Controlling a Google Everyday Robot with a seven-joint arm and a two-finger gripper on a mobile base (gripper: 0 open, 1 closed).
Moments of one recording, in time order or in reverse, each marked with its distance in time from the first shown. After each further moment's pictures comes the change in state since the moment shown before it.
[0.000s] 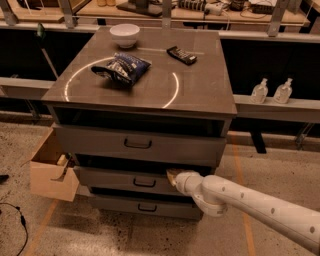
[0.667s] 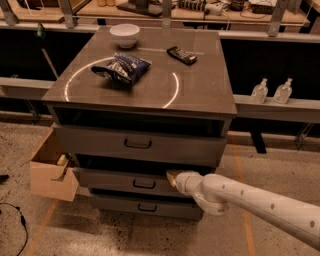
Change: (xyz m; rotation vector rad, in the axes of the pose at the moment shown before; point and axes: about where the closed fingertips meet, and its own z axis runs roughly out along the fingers) arm 0.003 0.003 -0.002 -0.016 0.036 0.009
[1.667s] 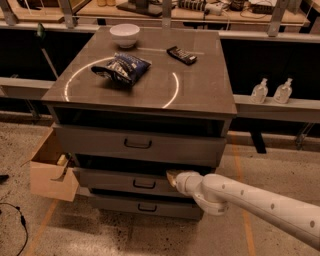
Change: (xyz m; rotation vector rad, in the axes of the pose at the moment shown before) arm -0.001 0.000 -0.001 0.000 0.000 0.000
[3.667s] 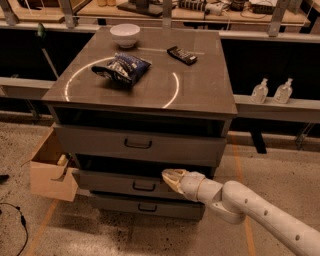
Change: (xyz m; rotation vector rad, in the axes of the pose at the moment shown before) arm -0.038 0.056 -0.065 -0.320 -0.302 -0.324
